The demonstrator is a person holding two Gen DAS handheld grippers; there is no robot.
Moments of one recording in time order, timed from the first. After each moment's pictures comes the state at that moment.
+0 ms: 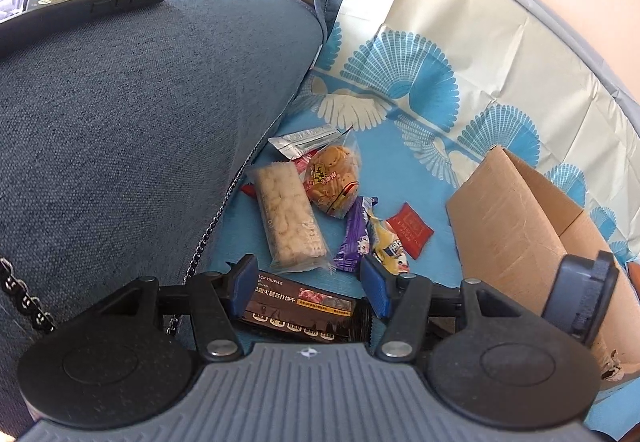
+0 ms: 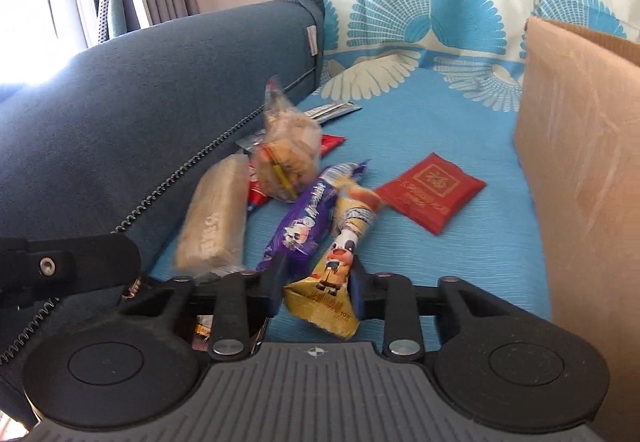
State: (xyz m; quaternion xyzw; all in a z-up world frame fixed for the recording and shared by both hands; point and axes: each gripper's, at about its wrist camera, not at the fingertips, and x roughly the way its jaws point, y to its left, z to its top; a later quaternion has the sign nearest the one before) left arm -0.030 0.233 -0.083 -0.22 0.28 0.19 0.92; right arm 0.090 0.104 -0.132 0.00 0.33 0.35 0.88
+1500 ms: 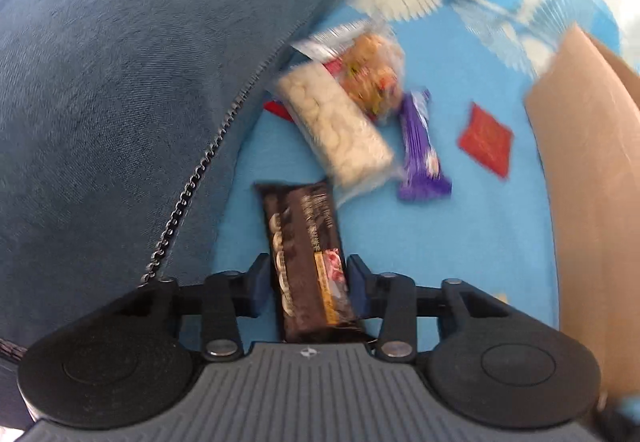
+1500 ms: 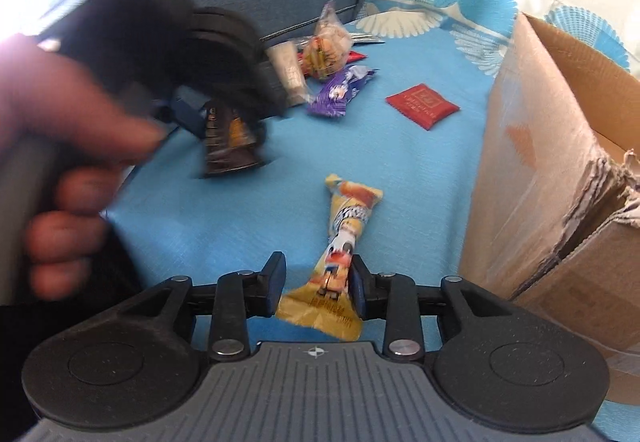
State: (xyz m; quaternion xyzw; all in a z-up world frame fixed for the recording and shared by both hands) left arm 0.033 0.215 -0.110 -0.13 0.48 0.24 0.83; right arm -0.005 0.027 -0.111 -0.14 0.37 0.38 0.84
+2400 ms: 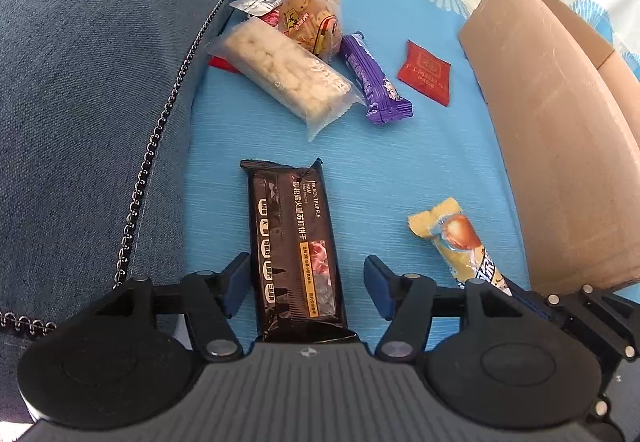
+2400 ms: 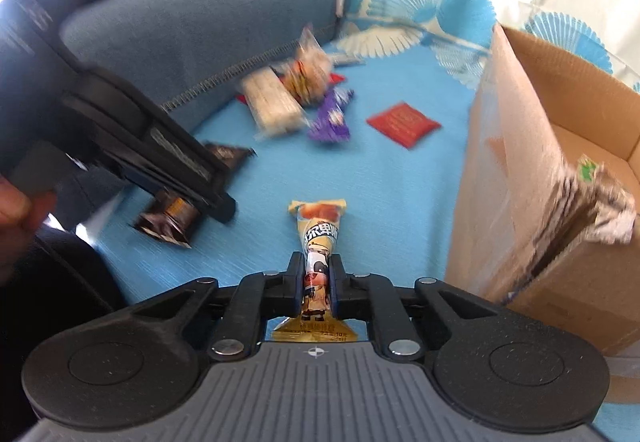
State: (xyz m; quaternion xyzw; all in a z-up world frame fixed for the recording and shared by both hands) left arm 0.008 0.209 -0.114 -0.13 0.51 0.15 0.84; right arm -0.008 0.016 -0.103 -0.11 0.34 0.39 0.85
